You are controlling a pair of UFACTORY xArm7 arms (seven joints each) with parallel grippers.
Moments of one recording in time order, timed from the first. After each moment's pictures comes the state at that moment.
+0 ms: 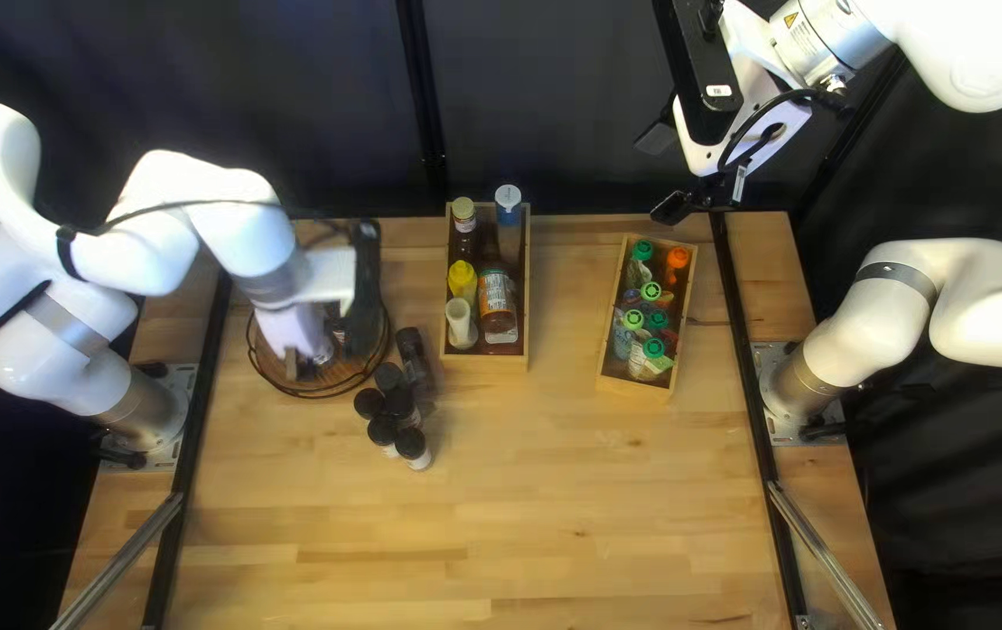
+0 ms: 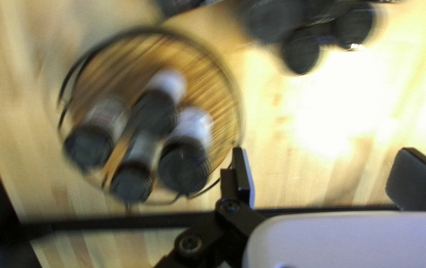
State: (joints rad) left arm -0.82 -0.44 0.64 0.85 0.15 1.21 0.02; right arm 2.53 0.82 -3.02 1.02 0.40 1.35 -0.57
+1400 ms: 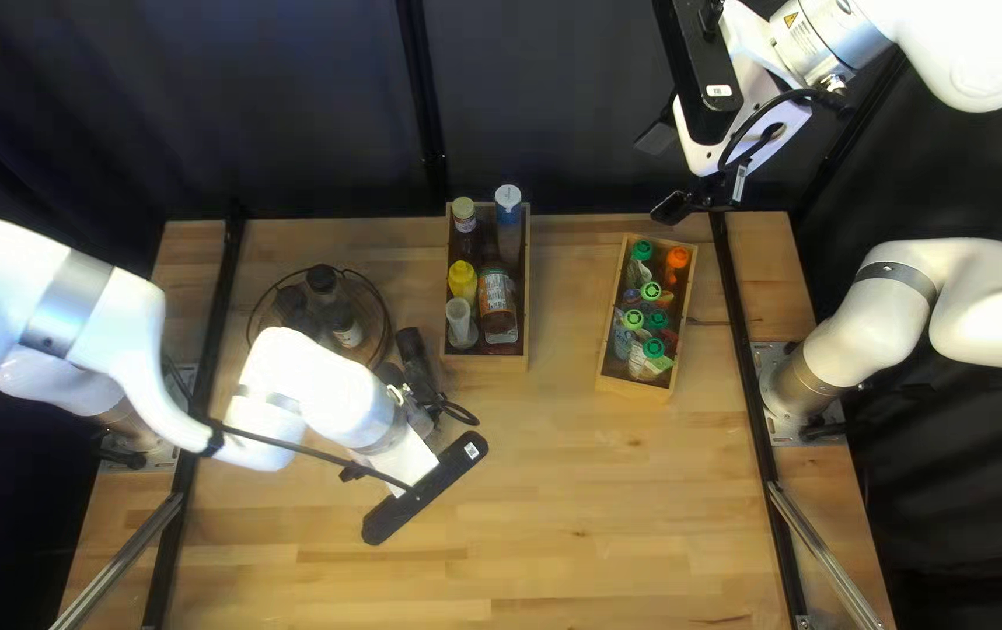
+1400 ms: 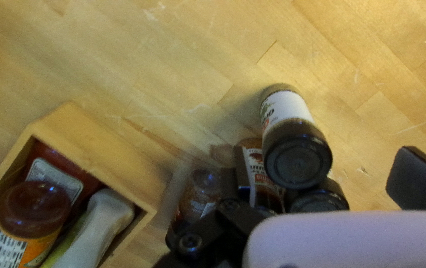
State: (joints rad) left arm -0.95 0.15 0.69 0.91 0.01 0.78 0.66; right arm 2.53 0.82 -3.02 1.02 0.40 1.35 -0.57
